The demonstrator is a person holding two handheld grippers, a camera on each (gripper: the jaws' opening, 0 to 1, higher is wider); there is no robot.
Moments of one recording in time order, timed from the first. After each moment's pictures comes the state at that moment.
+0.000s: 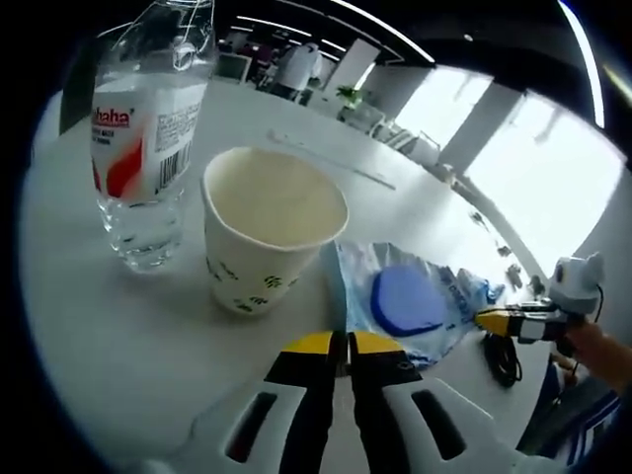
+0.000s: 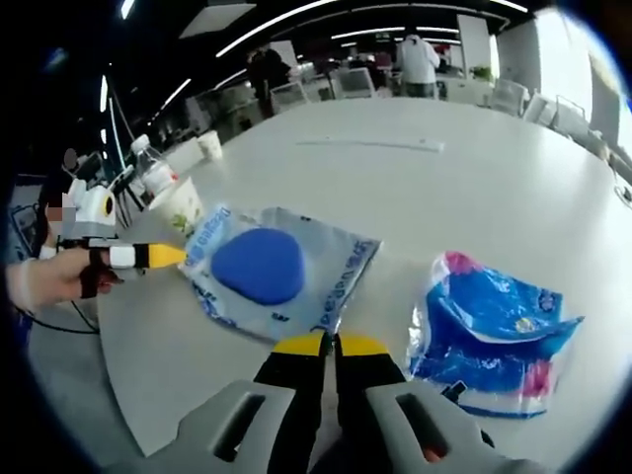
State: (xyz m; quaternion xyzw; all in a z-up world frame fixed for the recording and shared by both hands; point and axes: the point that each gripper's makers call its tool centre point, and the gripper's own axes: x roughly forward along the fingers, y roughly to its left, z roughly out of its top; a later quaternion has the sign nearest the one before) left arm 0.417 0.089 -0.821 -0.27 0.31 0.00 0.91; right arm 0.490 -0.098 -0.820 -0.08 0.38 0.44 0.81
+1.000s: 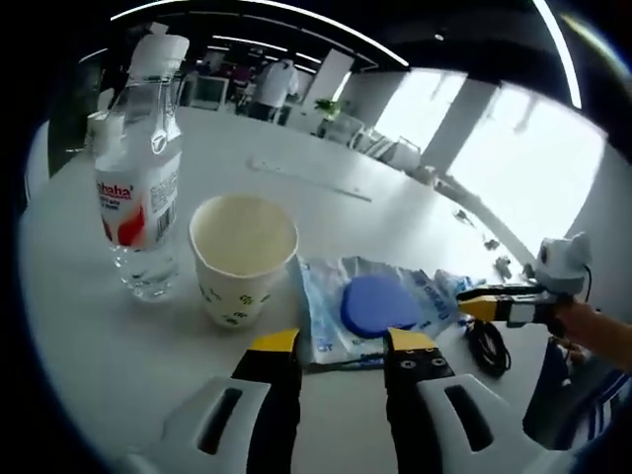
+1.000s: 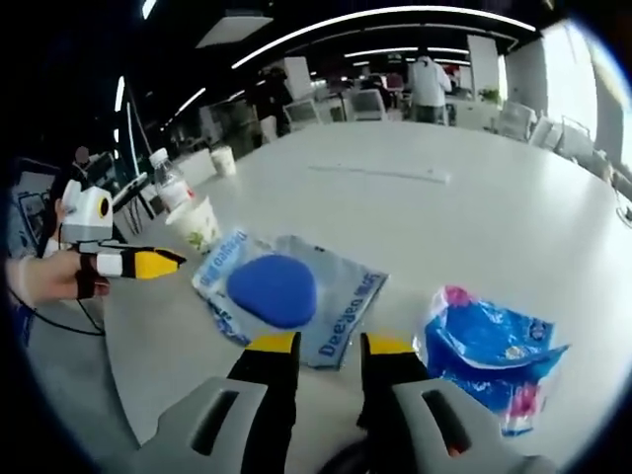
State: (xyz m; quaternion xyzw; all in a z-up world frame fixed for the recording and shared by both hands) left arm 0.407 0.078 -0.784 -0.22 0.27 -0.03 0.94; right arm 0.493 -0.090 -0.791 -0.07 0.34 0.46 0.82
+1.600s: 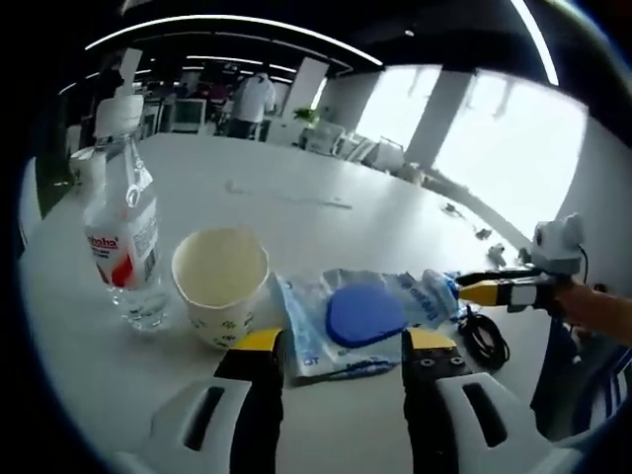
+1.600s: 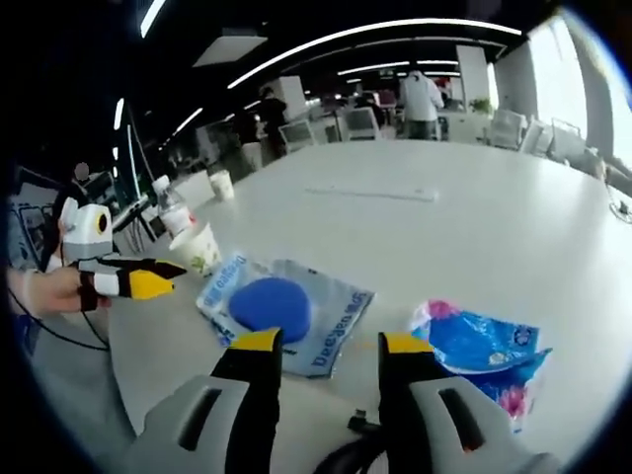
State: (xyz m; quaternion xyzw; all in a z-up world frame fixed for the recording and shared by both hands) left arm 0.412 0.068 -0.765 -0.18 0.25 -0.05 0.95; right arm 0.502 -0.102 -0.772 -0.04 0.30 0.45 0.84
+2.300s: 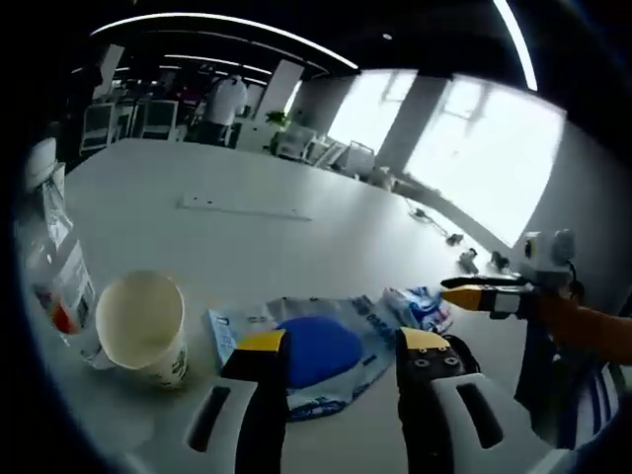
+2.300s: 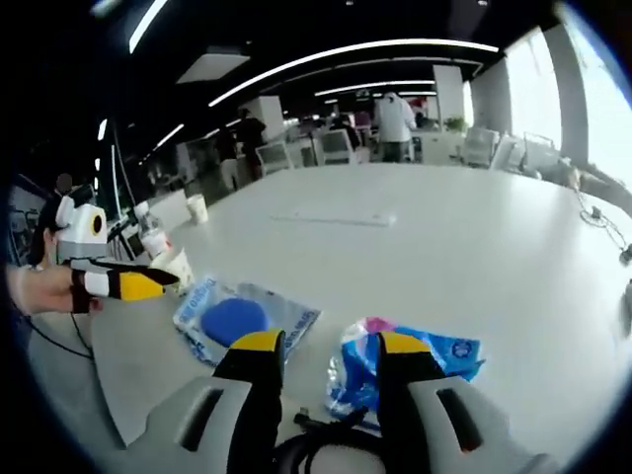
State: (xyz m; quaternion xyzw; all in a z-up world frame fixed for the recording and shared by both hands) left arm 0.453 0.022 -0.747 -0.19 0.25 -0.12 0.94; right arm 0.533 -0.148 -0.749 -0.03 0.26 0.39 0.88
